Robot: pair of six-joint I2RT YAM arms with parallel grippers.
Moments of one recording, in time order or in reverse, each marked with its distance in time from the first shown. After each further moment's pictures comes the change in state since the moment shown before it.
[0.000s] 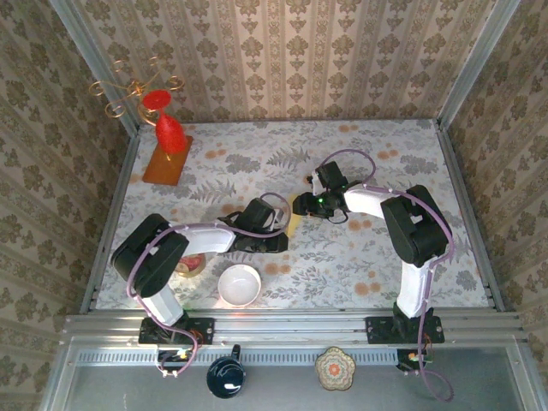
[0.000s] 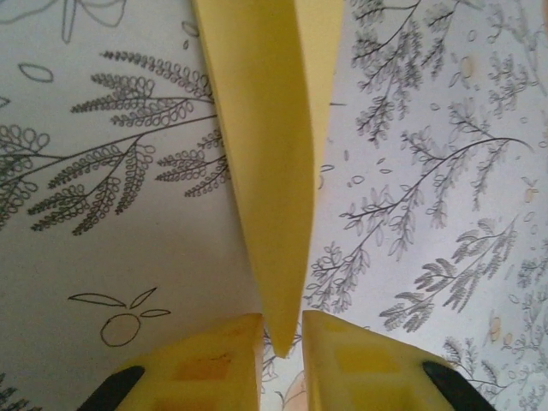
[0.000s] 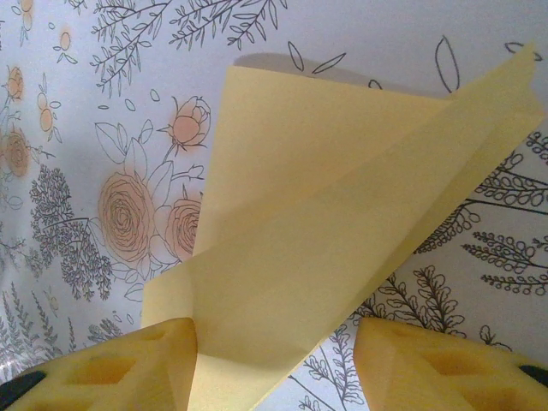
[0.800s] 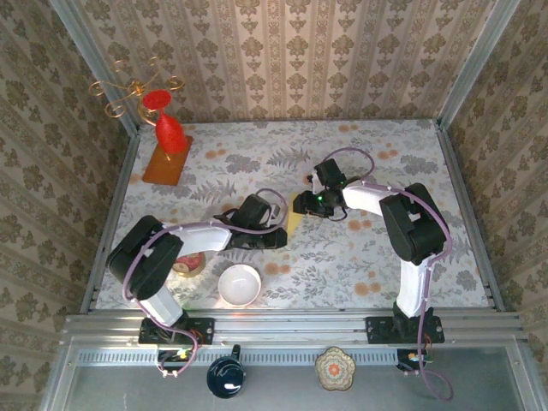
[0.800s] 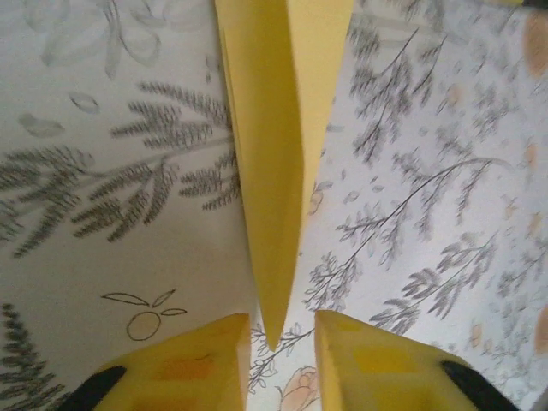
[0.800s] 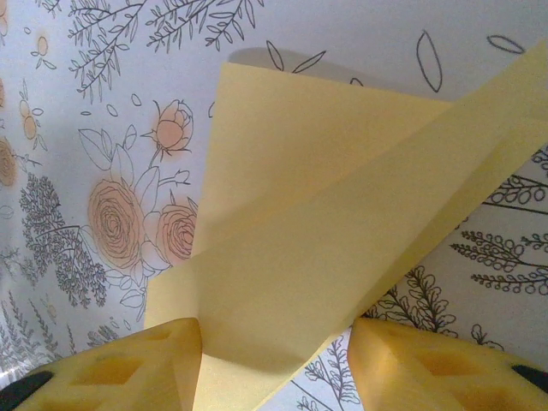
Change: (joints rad) left arm 0.038 -0.050 0.004 -0.011 0.012 -0.018; right arm 0.000 0.024 0.055 -0.076 0.003 0.026
